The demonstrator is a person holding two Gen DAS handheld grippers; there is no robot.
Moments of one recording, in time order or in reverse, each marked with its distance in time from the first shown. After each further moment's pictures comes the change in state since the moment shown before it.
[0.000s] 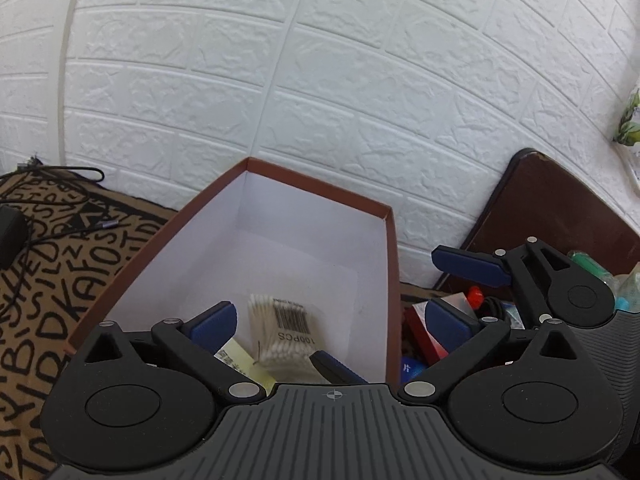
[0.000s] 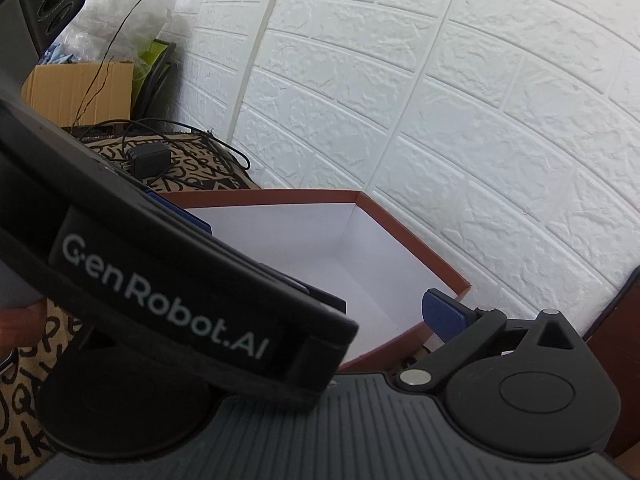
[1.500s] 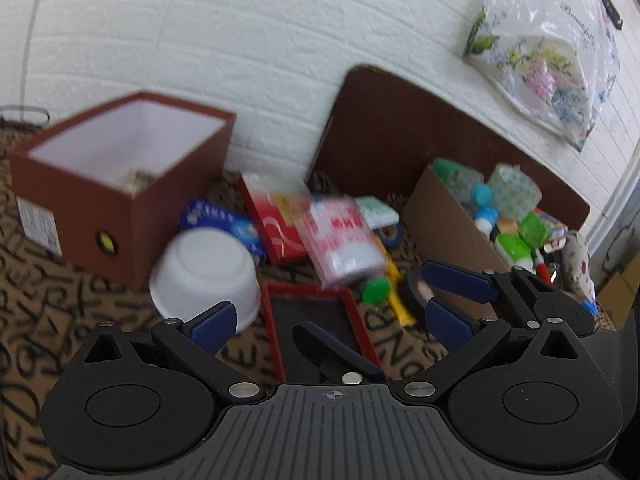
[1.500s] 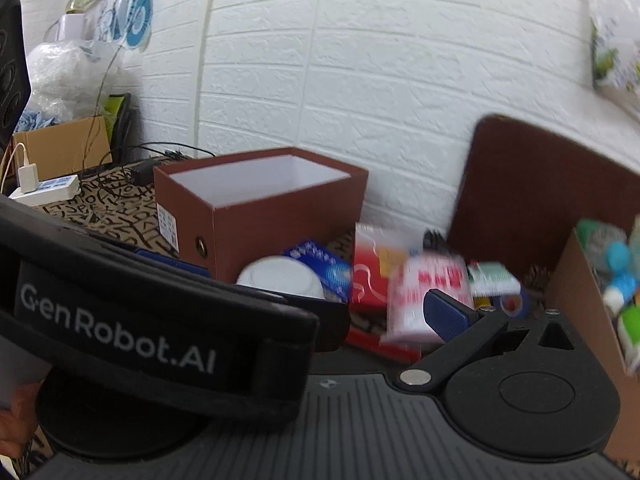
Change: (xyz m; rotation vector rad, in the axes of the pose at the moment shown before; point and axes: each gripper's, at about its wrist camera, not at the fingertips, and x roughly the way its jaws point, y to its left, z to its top) left arm -0.087 -0.139 -0.154 0.045 0.039 -0.155; right arm -0.187 0.009 -0.138 0.316 -0.022 -0.131
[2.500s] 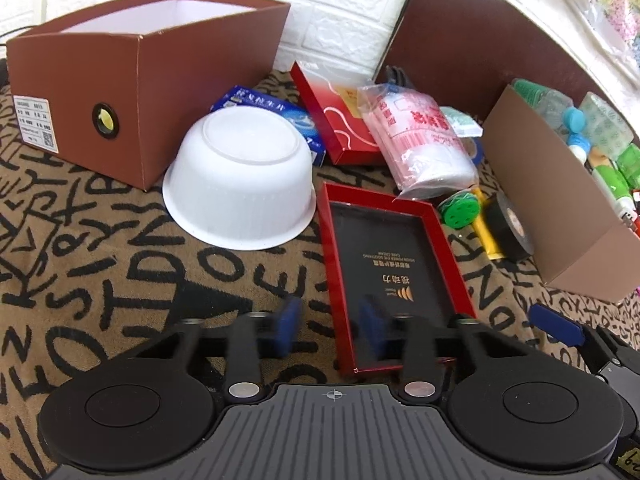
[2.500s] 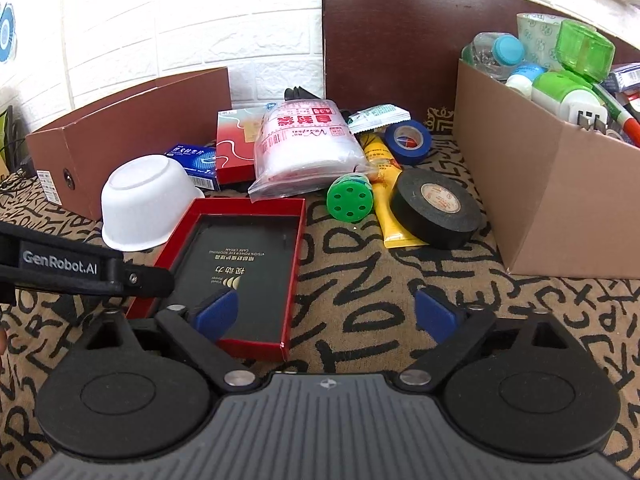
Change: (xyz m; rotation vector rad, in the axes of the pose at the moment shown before) left arm 0.079 0.028 -0.033 -0.059 0.190 0.150; right arm 0.028 -0.053 -0.083 0.310 0.171 -0.208
